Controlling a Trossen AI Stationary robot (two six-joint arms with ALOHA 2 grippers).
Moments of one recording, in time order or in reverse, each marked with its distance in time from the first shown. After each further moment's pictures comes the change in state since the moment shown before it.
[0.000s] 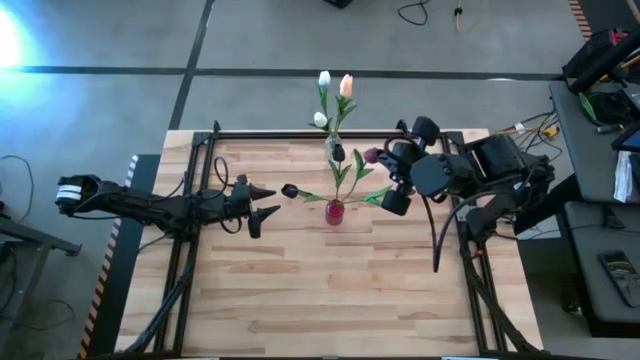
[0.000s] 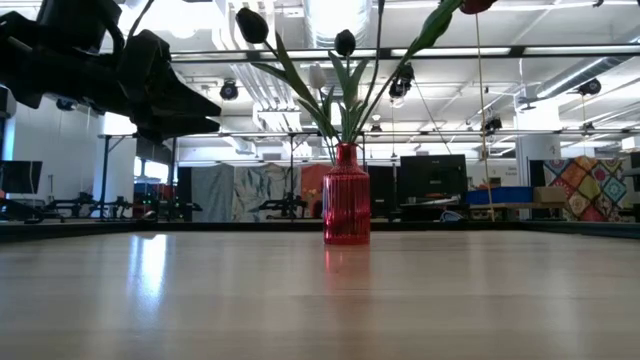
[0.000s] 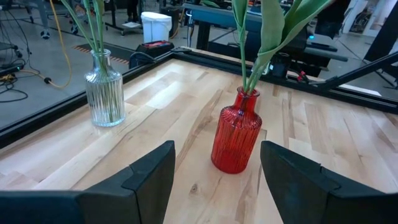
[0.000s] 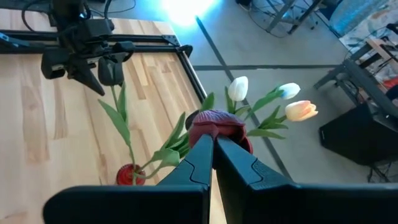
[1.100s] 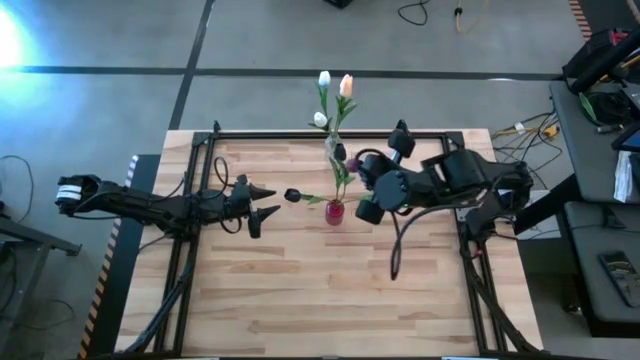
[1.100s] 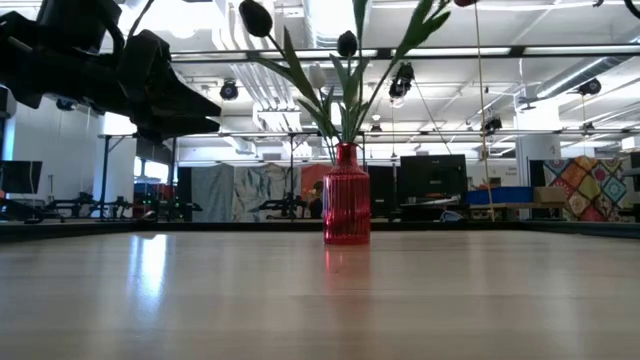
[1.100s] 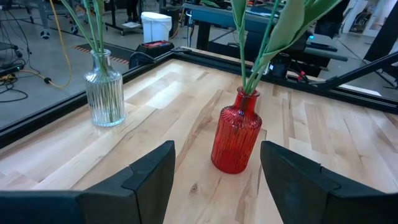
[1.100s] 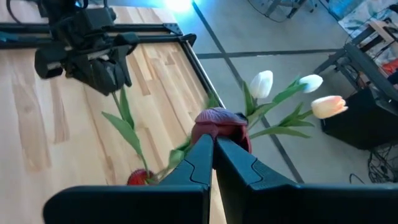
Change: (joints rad) left arm 0.000 0.000 0.000 0.000 0.000 0.000; right arm -0.014 0.117 -0.001 0.040 0.006 0.075
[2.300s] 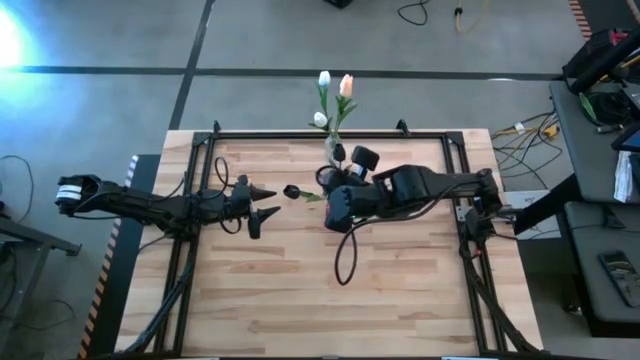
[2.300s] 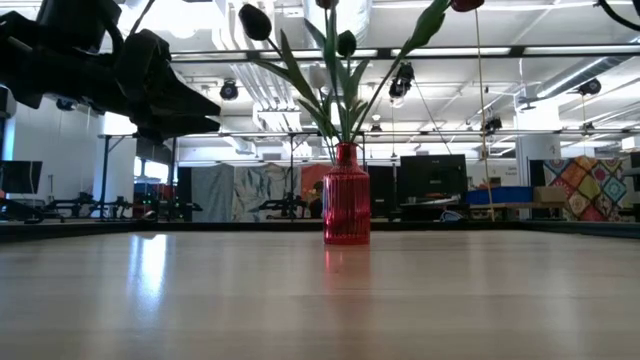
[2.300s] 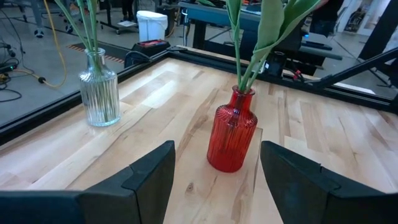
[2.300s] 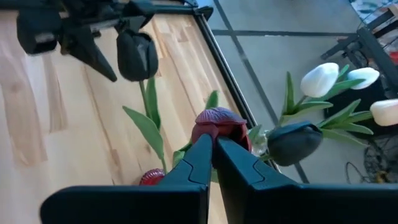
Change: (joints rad) left arm 0.000 0.000 0.000 0.000 0.018 0.000; right arm -0.045 0.174 -0.002 0.066 -0.055 -0.010
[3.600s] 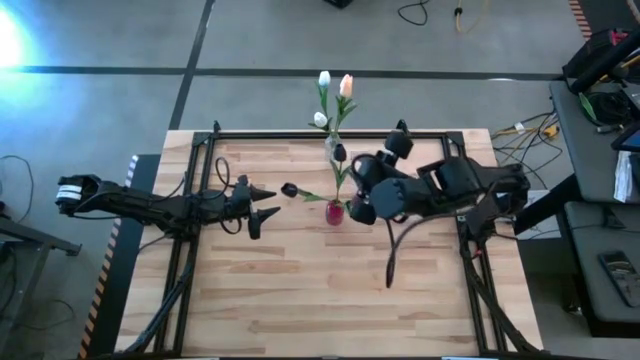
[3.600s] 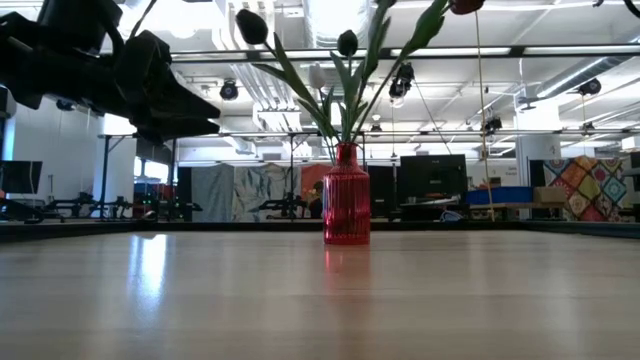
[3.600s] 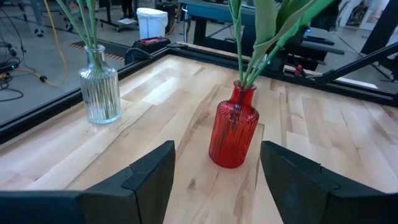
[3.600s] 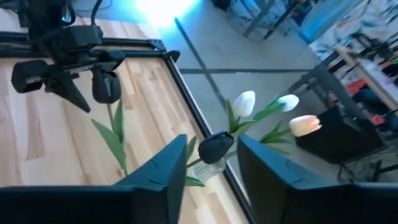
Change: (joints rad) left arm 0.000 0.004 0.000 -0.011 0.000 0.008; right arm 0.085 -0.154 -0.002 -0.007 0.178 -0.053
